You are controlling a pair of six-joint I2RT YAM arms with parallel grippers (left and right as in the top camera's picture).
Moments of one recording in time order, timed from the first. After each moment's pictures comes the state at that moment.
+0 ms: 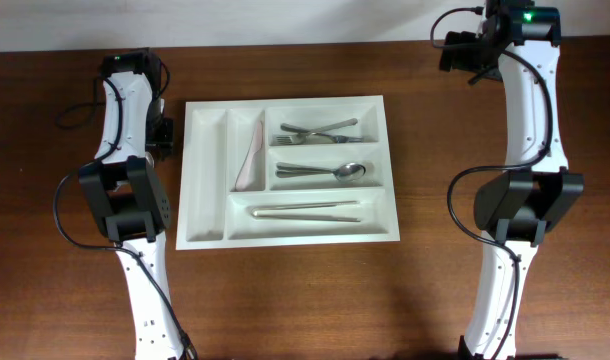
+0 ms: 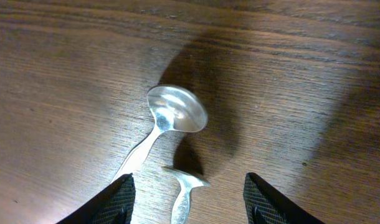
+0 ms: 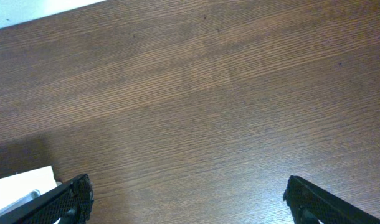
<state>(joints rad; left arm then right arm) 0.10 2.66 2.50 -1.55 -0.29 0.01 -0.08 2.44 2.63 -1.28 0.06 0.16</state>
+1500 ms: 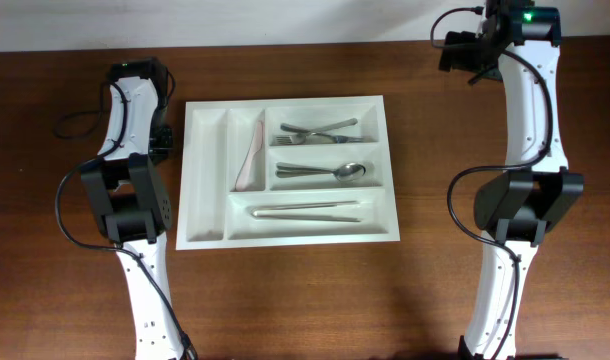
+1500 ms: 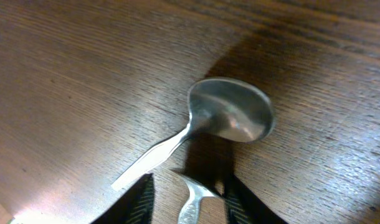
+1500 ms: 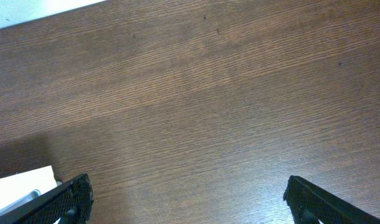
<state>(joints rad) 0.09 2.64 2.38 -1.48 -0.41 -0.14 -0.08 2.44 2.63 -1.28 0.06 0.16</state>
